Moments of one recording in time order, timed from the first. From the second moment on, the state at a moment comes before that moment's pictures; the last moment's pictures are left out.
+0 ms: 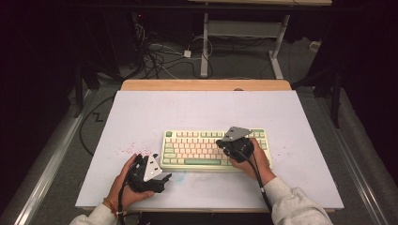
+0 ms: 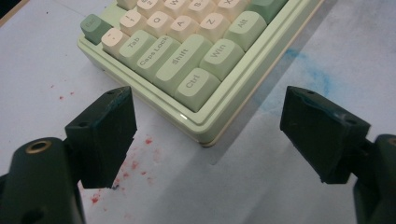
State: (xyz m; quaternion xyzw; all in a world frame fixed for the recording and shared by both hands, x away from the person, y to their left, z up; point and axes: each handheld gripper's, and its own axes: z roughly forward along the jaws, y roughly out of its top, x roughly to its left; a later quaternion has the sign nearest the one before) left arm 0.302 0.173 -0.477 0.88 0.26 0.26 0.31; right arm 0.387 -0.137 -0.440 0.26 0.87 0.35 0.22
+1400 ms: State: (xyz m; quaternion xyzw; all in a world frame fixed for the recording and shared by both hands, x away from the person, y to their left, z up) left arm 0.302 0.175 -0.476 0.87 0.27 0.26 0.31; right arm 0.391 -0.132 -0.435 0.27 0.85 0.38 0.23
